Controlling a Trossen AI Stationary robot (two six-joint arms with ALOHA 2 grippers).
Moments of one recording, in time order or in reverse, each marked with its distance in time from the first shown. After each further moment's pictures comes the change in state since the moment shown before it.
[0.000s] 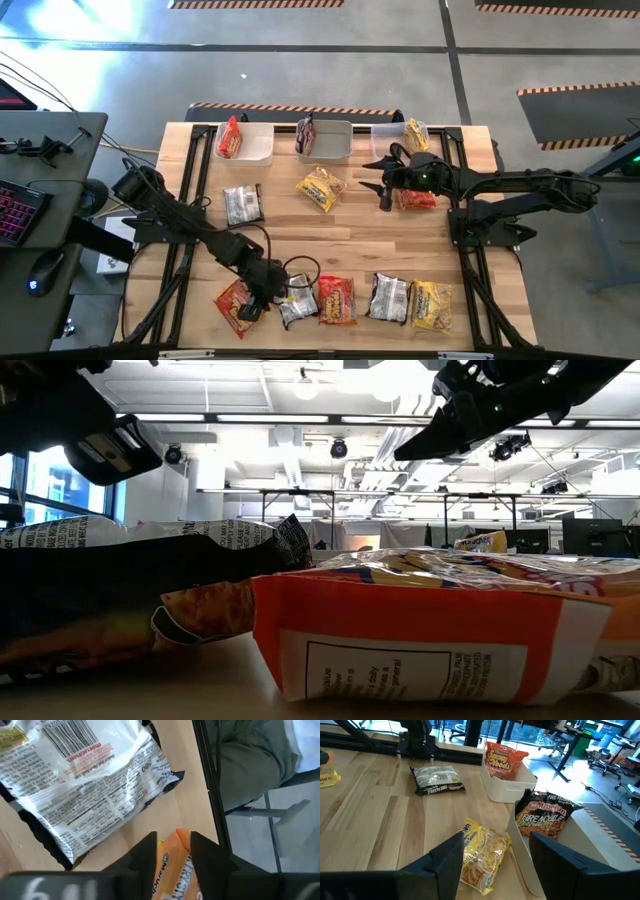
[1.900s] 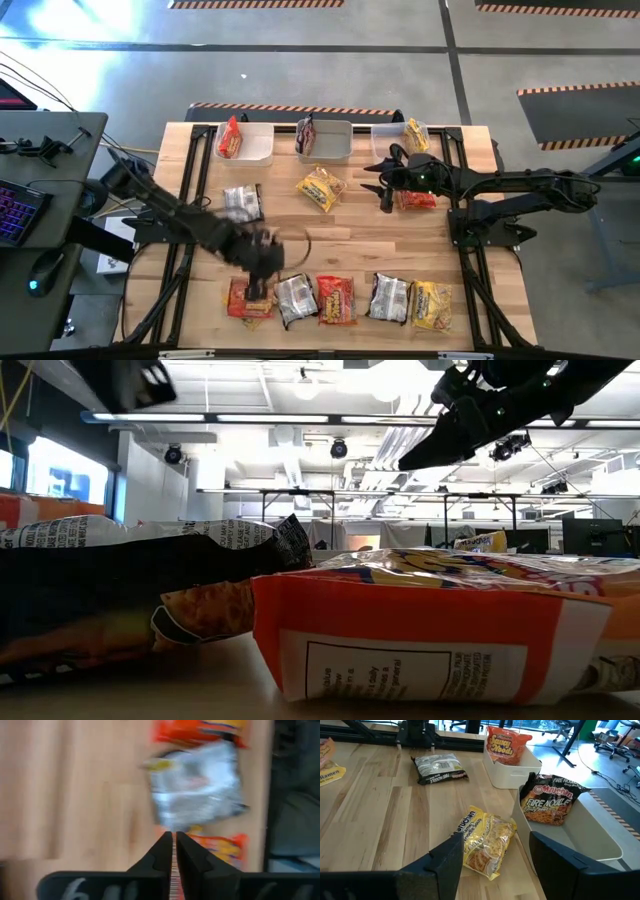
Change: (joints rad) left arm 0.017 -0.130 0.176 -0.398 -0.371 -0.194; right arm 0.000 0.000 0.000 -0.062 0.000 0.051
